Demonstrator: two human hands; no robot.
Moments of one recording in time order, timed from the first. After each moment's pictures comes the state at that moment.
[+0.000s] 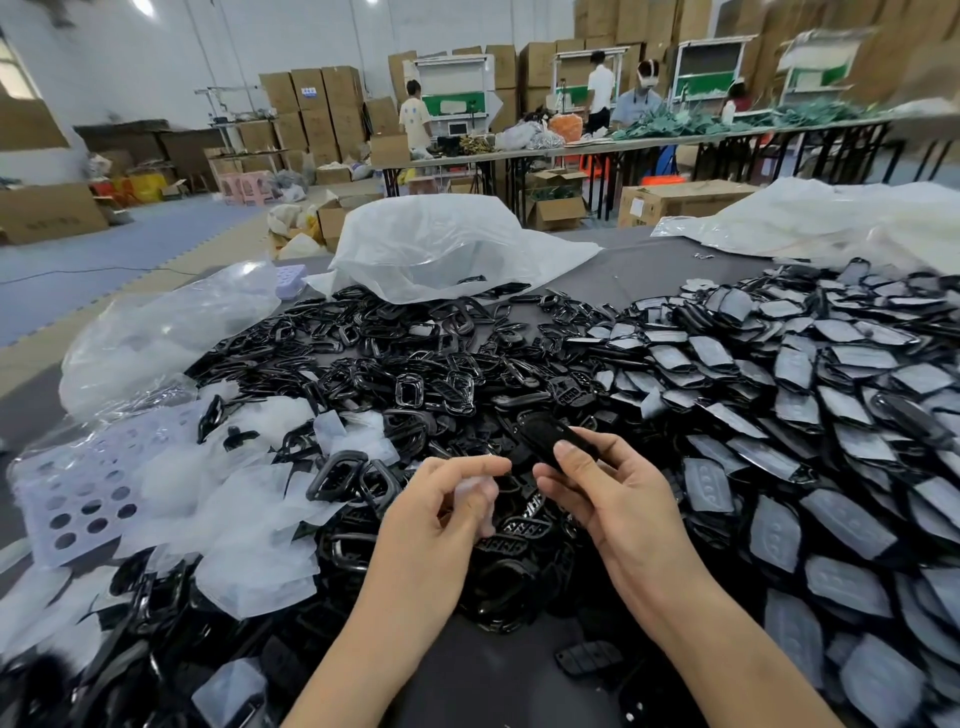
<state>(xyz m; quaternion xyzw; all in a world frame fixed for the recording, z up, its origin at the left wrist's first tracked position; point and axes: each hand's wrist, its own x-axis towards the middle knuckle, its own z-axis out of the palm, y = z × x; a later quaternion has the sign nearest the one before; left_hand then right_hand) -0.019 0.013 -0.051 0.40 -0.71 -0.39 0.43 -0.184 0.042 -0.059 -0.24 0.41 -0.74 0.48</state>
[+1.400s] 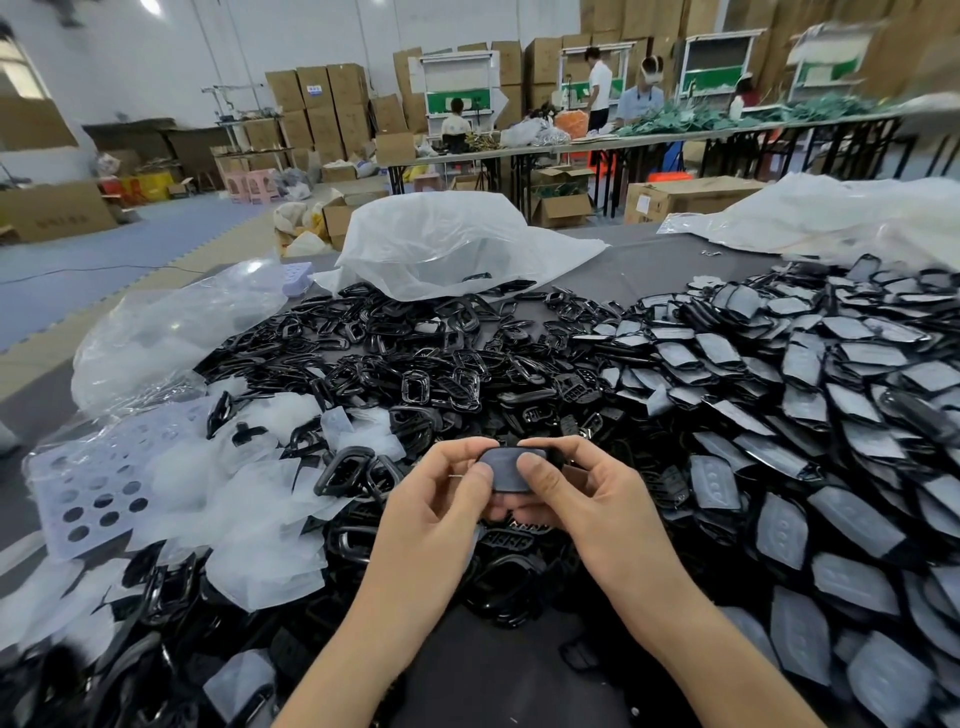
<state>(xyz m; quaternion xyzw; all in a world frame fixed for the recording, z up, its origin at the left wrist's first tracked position) -0.019 0.014 -0.047 0.35 -0.64 -0.51 0.46 -0.163 0.056 -0.047 -0.40 0.44 -0.66 0.45</state>
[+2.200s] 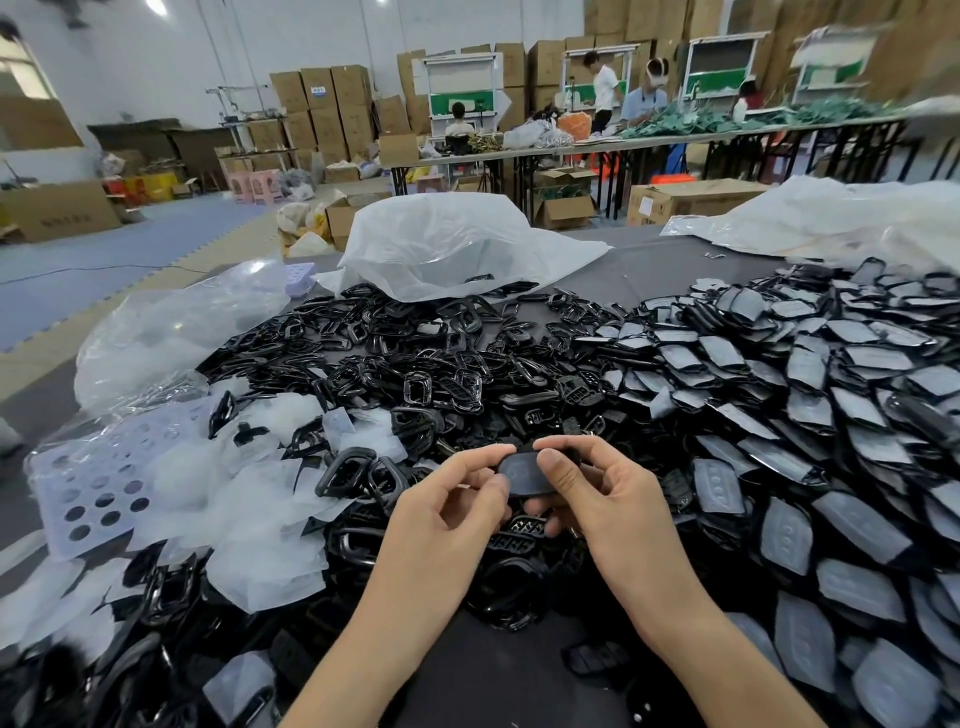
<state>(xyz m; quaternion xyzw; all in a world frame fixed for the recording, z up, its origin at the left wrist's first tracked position) -0.020 0.016 -0.047 0.37 -0.68 -0.45 0.44 -0.171 0.056 -0.053 -0.42 0.48 -0.66 0.40</state>
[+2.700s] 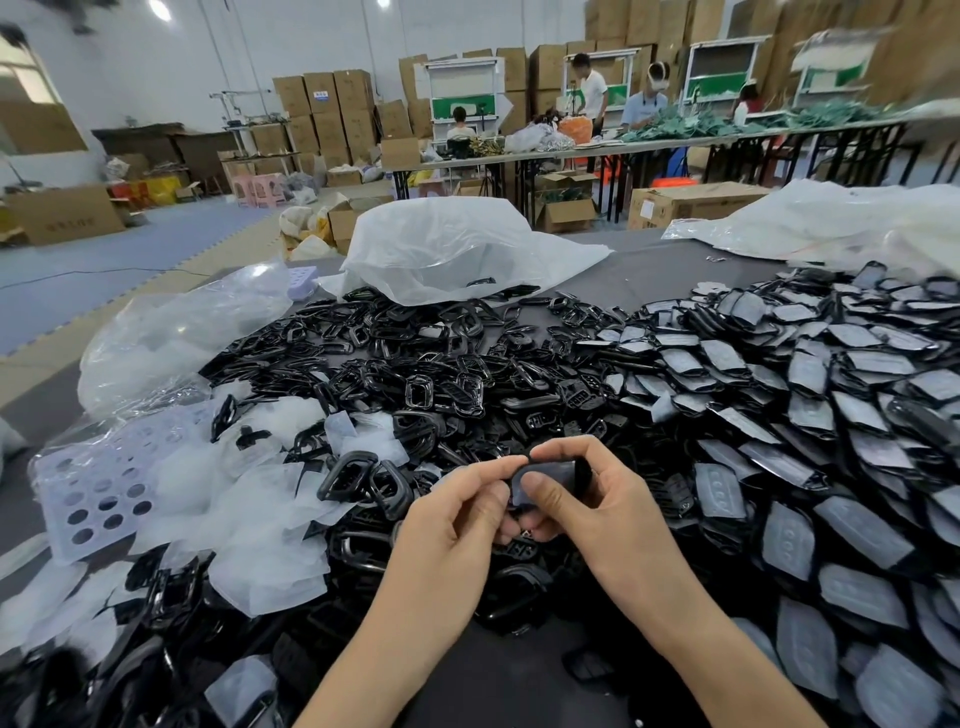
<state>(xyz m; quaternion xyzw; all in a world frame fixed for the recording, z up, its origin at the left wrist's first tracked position) -0.021 0.020 -0.050 0.36 -0.70 -0.45 0.43 -0.174 0.053 -0.056 -0.48 0.47 -0.62 0.40</state>
